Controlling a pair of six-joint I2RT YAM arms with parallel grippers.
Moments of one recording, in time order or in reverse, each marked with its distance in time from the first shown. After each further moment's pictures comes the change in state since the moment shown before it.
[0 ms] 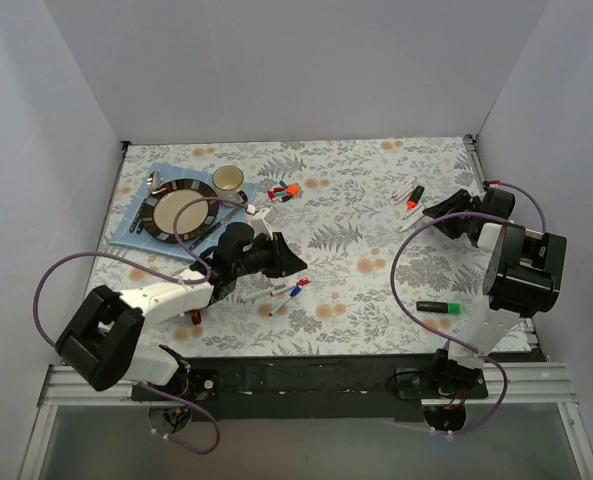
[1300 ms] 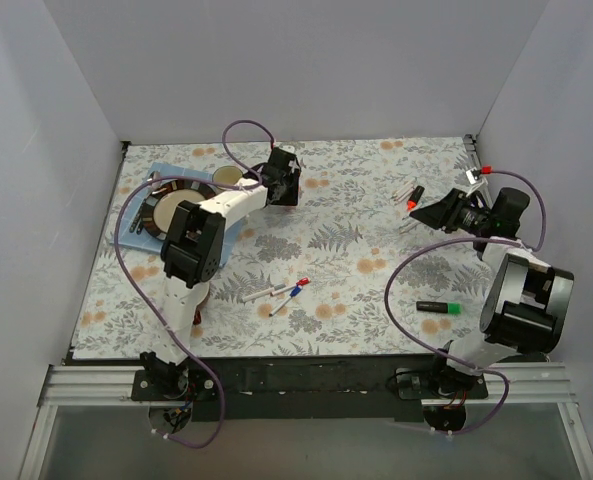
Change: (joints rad) left arm 0.157 0.937 1.183 -0.670 -0.553 0.386; right arm -0.029 -0.246 -0.140 0.176 -0.628 -0.193
